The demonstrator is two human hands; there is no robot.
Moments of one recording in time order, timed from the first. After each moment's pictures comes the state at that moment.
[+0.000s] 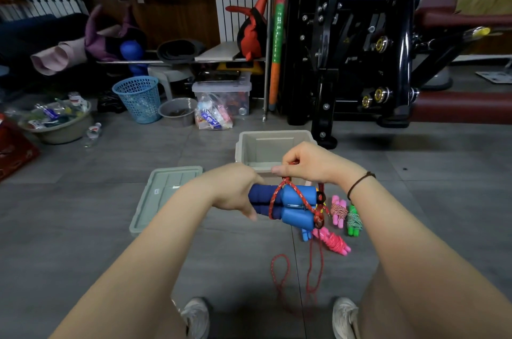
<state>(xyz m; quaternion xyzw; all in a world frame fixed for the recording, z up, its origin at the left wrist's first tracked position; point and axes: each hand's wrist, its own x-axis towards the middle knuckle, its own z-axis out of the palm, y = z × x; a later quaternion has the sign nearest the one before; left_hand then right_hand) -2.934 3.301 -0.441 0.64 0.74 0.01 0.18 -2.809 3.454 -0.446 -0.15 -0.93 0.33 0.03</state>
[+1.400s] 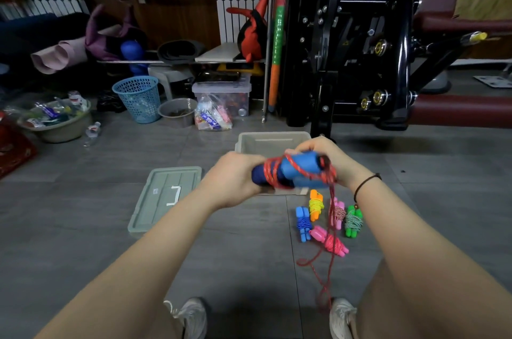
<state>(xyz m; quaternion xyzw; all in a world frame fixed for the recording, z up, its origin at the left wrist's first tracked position) -2.924 3.295 -0.449 0.60 0.76 0.26 0.04 -2.797 3.461 -0.443 -0.24 -0.83 0.48 0.13</state>
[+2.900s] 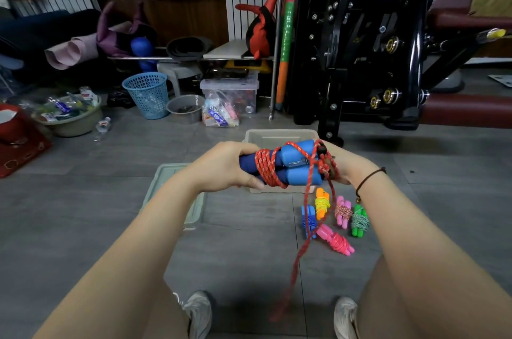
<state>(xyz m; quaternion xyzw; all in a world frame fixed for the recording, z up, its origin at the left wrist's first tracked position) -2.949 3.277 -0.429 0.56 0.74 0.32 0.22 -2.805 3.452 -0.439 -0.25 -0.65 0.71 0.03</state>
